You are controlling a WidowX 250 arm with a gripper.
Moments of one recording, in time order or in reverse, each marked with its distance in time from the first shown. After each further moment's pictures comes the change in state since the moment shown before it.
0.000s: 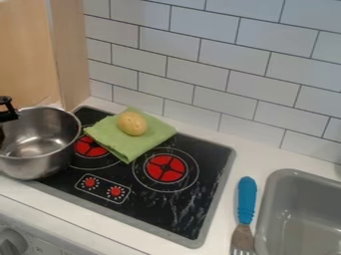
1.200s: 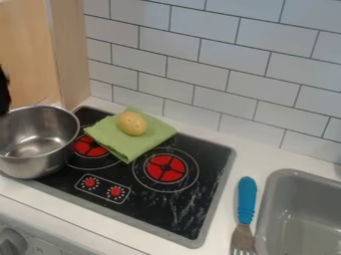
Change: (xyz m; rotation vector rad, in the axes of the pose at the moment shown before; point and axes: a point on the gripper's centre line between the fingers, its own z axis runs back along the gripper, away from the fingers) arm -0.013 -0.019 0.064 0.016 -0.117 -0.045
